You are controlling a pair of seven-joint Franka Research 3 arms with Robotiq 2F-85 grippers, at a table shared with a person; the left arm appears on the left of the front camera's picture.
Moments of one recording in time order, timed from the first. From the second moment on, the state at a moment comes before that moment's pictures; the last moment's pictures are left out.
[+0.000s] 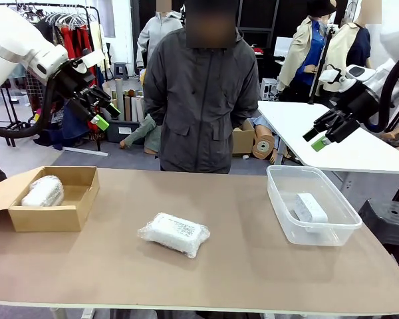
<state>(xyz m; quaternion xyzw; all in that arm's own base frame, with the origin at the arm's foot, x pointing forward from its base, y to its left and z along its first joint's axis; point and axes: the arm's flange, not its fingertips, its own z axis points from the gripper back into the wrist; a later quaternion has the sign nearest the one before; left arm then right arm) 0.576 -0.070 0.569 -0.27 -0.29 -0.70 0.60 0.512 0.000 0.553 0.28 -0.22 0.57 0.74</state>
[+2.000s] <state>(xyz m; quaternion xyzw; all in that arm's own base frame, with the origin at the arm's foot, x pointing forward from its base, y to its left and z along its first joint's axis) 0.576 -0.070 0.569 -0.27 -0.29 -0.70 0.60 0.511 0.015 0.542 0.30 -0.26 0.61 0.69</state>
